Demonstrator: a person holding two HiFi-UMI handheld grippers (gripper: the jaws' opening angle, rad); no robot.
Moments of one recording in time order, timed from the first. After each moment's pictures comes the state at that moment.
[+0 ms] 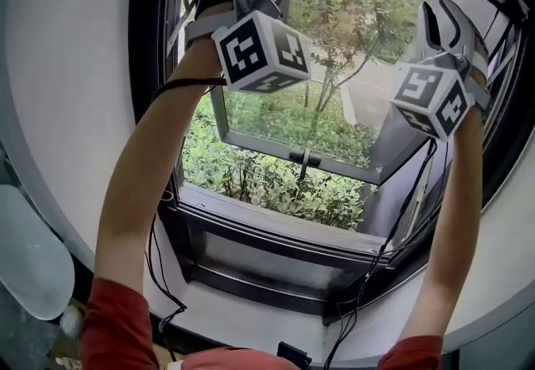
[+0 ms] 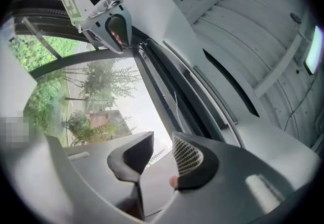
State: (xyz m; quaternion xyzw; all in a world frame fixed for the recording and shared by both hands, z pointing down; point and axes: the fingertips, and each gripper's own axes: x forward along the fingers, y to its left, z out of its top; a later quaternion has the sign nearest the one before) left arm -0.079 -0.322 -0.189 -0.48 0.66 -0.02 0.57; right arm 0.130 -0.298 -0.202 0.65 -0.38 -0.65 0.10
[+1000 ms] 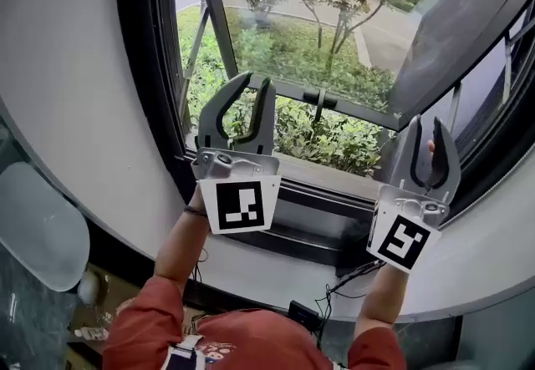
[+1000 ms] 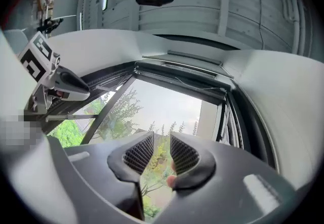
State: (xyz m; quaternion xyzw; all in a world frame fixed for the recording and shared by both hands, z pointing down) left arm -0.075 -0.258 0.081 -0.69 0.62 0.10 0.37; right arm 0.145 -0.222 0.058 0.64 -0.63 -0.43 -0.07
